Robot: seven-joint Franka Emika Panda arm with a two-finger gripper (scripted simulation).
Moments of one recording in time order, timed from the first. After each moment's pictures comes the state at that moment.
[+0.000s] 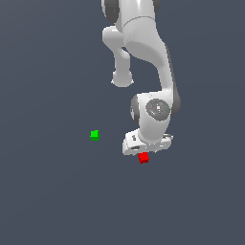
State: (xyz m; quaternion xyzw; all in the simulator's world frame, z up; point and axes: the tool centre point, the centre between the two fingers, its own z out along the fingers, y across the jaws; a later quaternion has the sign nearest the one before) arm 0.055 0.100 0.073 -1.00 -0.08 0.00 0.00
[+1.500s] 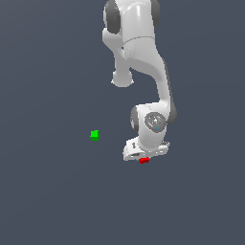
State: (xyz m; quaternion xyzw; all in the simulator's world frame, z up) arm 0.057 0.103 0.020 -1.00 -0.08 0.00 0.00
